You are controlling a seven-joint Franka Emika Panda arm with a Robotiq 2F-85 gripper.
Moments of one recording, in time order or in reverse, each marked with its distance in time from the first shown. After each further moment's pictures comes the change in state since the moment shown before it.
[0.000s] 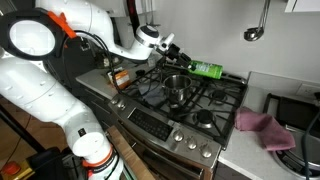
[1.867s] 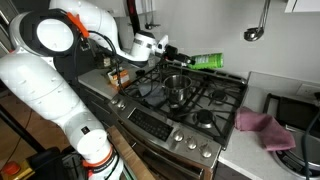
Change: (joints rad) arm 0.113 0.089 0.007 0.029 -0.252 -0.274 0.100
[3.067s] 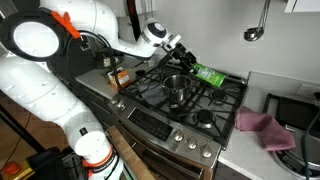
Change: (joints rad) arm -0.065 -0.057 -0.124 0.030 0.420 0.294 -0.007
